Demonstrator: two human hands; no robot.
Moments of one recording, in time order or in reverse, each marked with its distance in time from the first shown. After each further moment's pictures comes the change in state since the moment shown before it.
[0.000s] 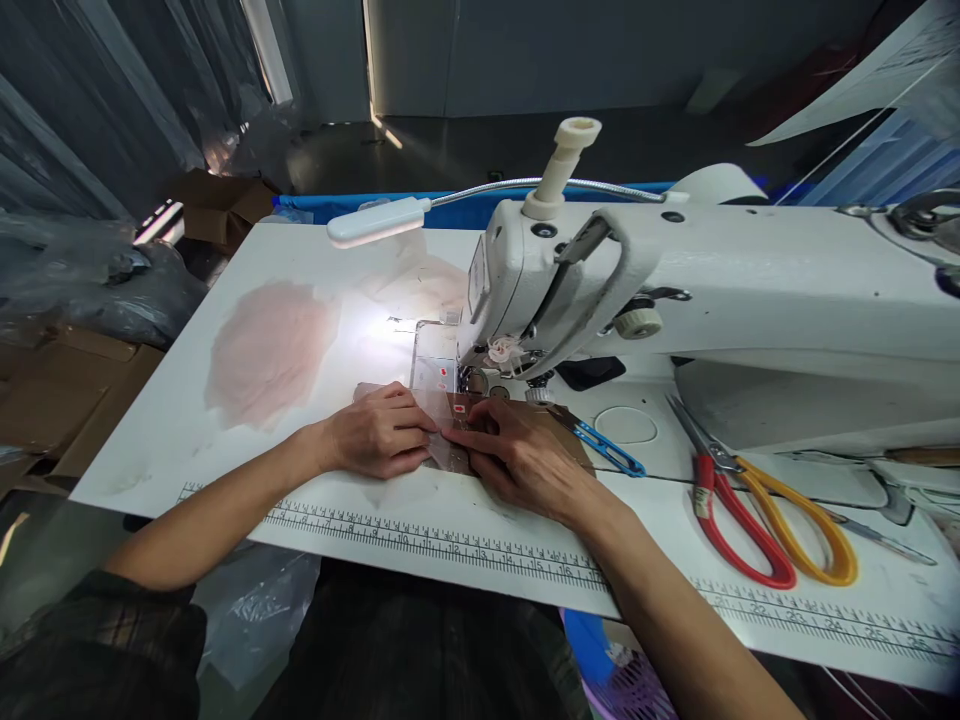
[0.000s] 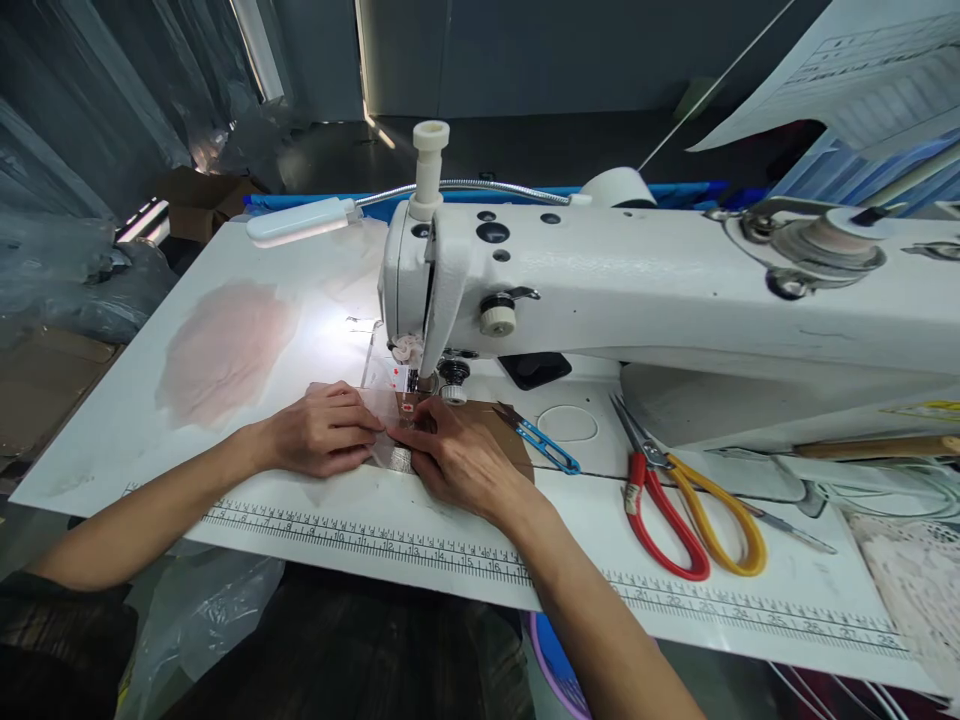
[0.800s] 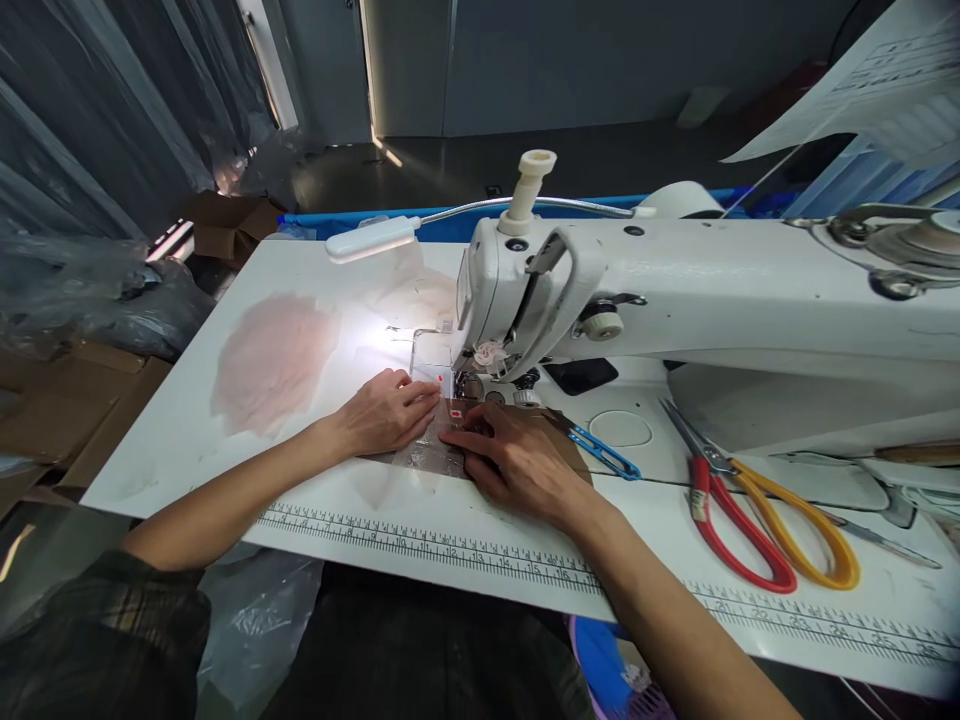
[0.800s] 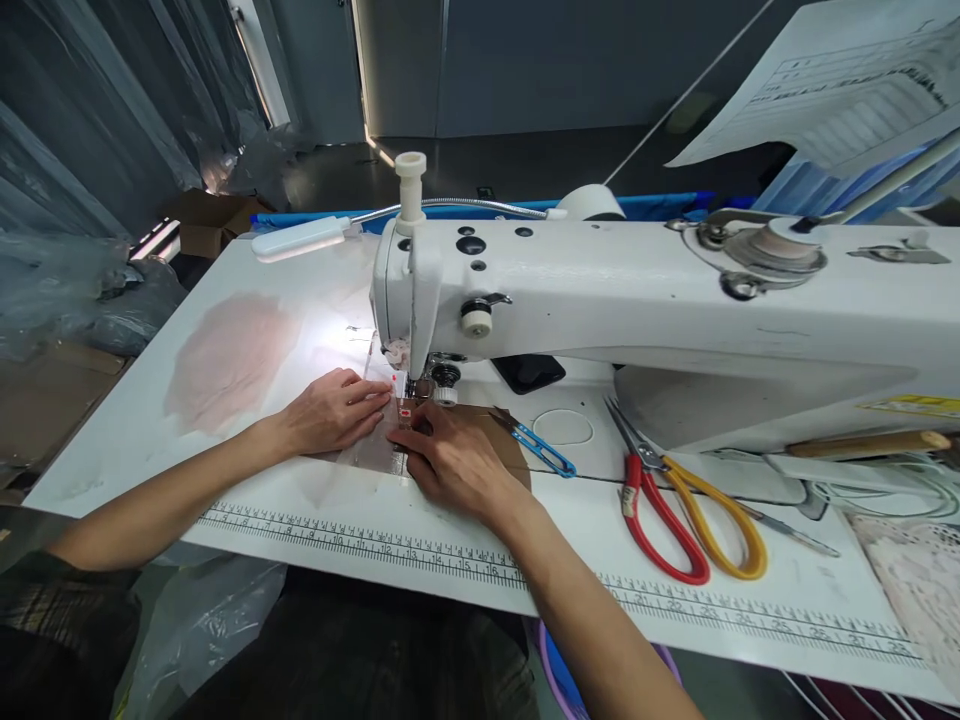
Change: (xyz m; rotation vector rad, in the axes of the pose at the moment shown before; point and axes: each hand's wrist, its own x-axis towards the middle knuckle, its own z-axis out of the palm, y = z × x) left_hand 0.009 -0.016 0.012 0.325 -0.059 -0.081; right_hand 0.002 -0.005 -0.003 -0.068 0.059 0.000
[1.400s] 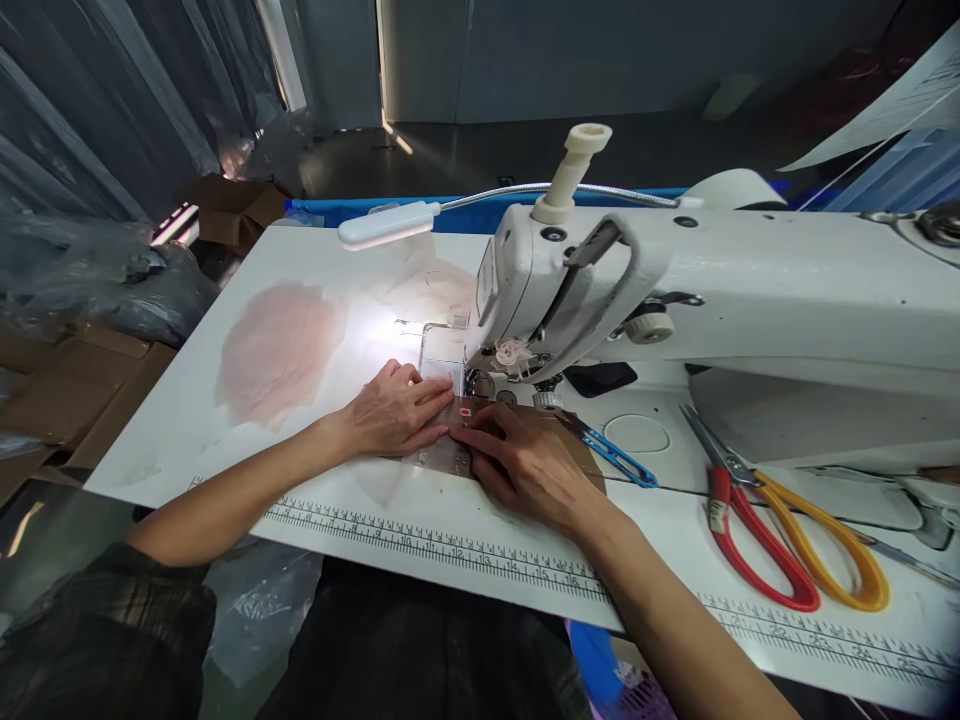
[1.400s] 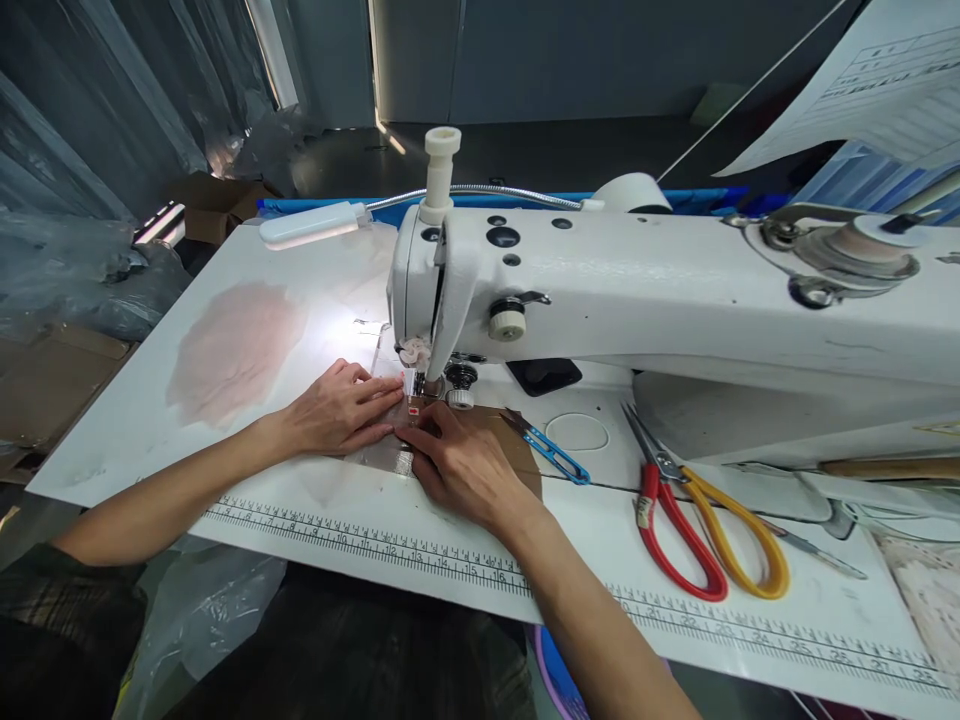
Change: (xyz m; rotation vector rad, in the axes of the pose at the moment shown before) left_hand -0.001 0.006 -0.006 0.125 -0.206 -0.089; right_hand -0.001 0.001 0.007 -0.011 0.047 -0.026
